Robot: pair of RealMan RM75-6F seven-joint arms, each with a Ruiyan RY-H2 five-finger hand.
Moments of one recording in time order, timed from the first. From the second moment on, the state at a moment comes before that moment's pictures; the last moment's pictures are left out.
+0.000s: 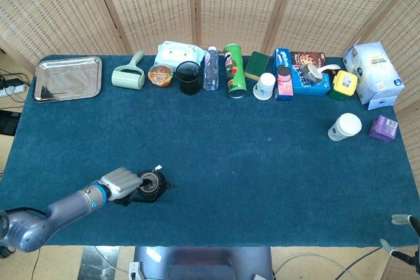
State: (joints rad) left arm -1.14 -1.02 0.22 -1.93 0.90 0.47 0.23; right arm -0.19 -1.25 0.04 -1.37 -1.39 1.49 0.37
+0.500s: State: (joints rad) left arm -1.03 -0.91 0.18 -1.98 1.01 0.57 0.14; right arm -0.18 -1.24 0.04 -1.39 -1.41 1.50 0.35
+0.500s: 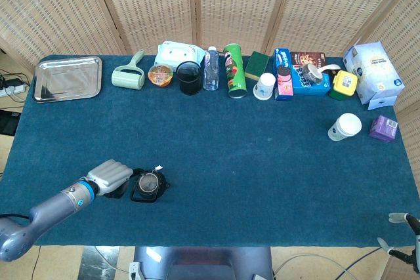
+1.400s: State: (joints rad) left arm -0.33 -1.05 0.12 -1.79 1.37 1.44 -0.13; right arm -0.11 -1.19 0.05 -1.50 -1.49 1.50 0.18
